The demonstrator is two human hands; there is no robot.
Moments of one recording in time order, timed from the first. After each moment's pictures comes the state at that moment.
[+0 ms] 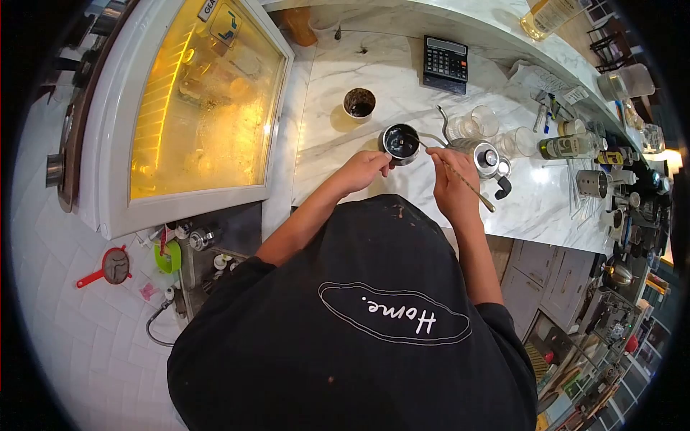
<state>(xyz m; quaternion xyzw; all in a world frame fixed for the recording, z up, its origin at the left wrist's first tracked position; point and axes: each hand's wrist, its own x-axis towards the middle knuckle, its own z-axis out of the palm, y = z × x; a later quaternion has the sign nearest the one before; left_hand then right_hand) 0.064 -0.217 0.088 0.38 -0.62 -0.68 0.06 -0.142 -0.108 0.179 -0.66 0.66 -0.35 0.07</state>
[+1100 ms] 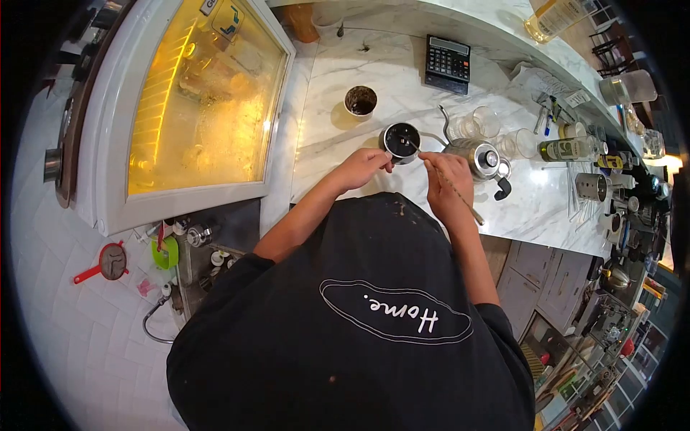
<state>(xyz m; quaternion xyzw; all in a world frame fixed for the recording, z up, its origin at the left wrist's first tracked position) 0.067 -0.219 0.081 0.36 -0.62 -0.69 0.08 -0.134 -0.106 0.173 -0.68 0.63 -0.35 0.07</state>
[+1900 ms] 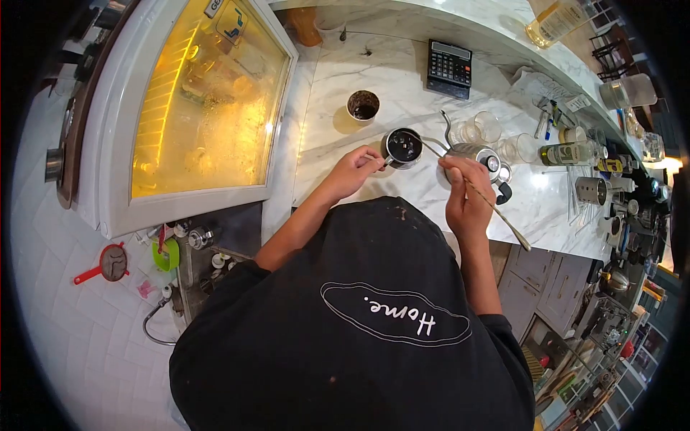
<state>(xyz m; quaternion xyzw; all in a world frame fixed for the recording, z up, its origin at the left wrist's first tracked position) 0.086 -0.212 0.089 0.40 -0.55 -0.71 0.16 -0.139 -0.098 0.205 -0.63 0.62 -0.46 0.04</state>
